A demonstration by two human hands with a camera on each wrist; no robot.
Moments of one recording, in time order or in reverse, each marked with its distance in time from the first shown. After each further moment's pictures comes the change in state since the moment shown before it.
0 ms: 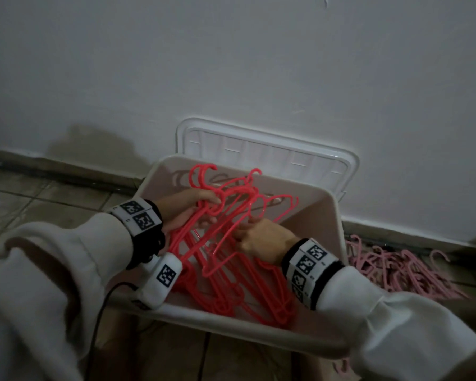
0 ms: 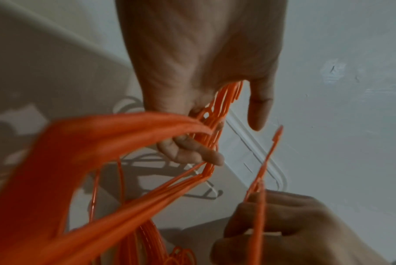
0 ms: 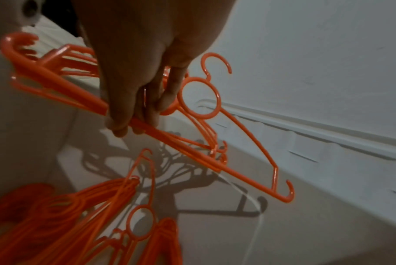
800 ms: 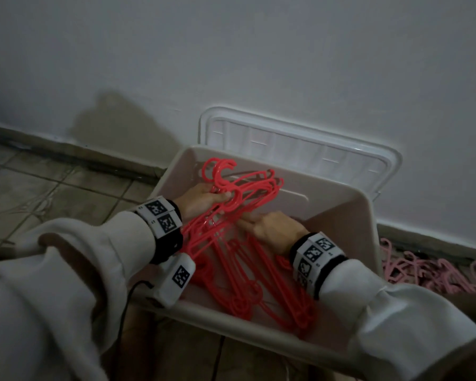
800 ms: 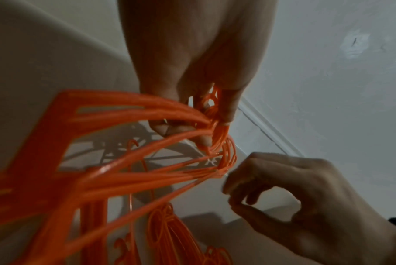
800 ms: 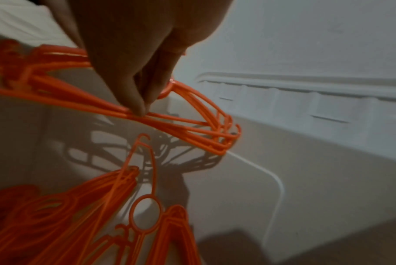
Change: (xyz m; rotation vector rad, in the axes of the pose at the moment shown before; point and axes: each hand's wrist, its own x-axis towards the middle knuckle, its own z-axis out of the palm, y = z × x) left_hand 0.008 -0.012 -0.017 0.255 0.270 0.170; right_hand 0.032 0.006 -0.003 0.053 0.038 0.070
